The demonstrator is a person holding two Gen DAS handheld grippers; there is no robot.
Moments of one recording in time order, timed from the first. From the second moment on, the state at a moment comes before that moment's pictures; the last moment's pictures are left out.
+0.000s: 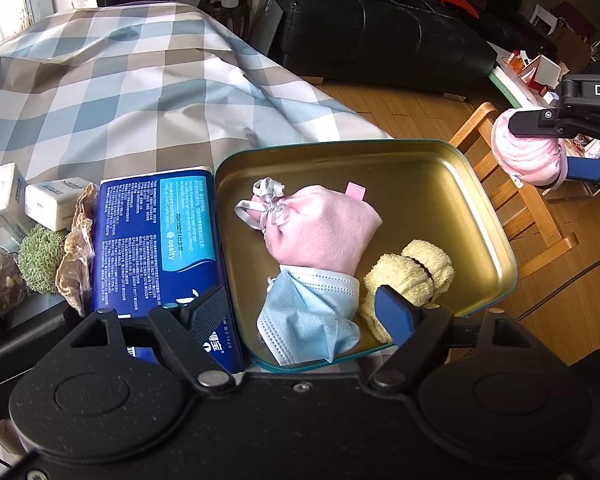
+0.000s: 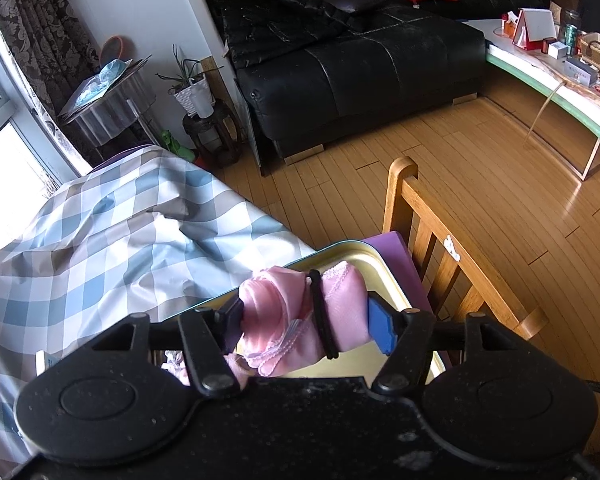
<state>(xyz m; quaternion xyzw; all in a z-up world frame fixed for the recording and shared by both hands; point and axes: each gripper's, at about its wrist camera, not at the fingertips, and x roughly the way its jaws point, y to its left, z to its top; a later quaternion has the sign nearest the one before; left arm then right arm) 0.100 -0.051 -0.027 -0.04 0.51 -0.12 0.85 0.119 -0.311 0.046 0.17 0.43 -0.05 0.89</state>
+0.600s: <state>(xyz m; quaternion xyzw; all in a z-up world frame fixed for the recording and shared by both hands) 0.096 -0.054 -0.026 -0.03 0.51 -0.12 0.85 0.116 -0.309 0.046 0.17 0.43 -0.05 0.89</state>
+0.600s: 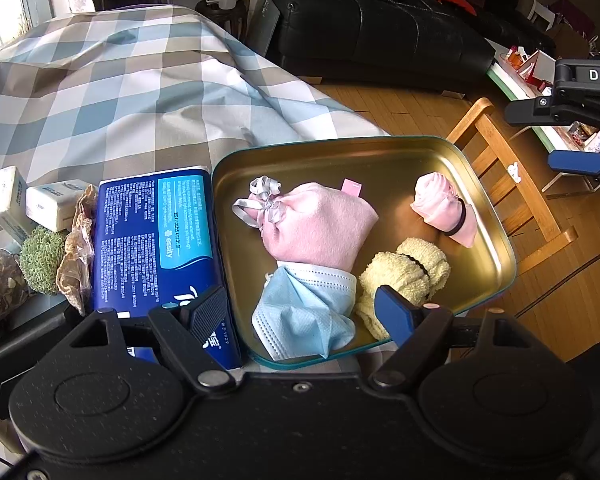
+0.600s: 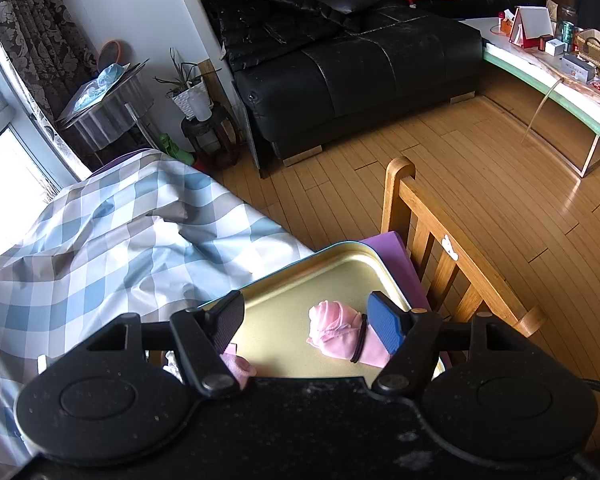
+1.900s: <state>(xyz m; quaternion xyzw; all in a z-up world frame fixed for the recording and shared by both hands) 0.068 0.072 0.006 -0.05 0.46 0.01 0.89 0.049 -0.227 0.077 0.07 0.24 0.02 0.97</state>
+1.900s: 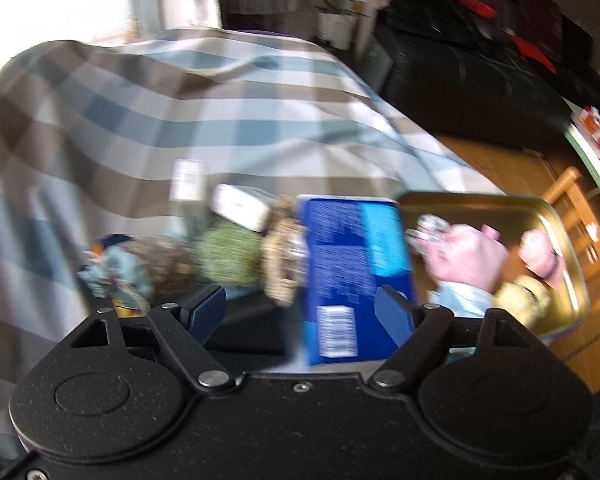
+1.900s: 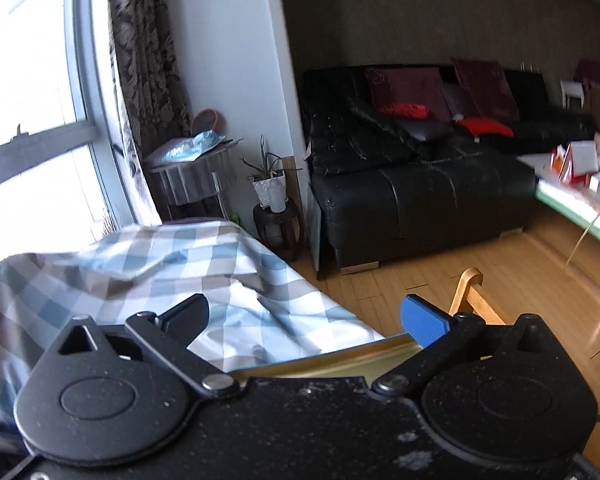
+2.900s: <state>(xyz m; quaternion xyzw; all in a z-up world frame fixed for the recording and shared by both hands) 0.135 0.237 0.011 -0.04 0.43 0.14 0.89 -0.019 0.012 0.014 0.04 0.38 0.24 0.89</state>
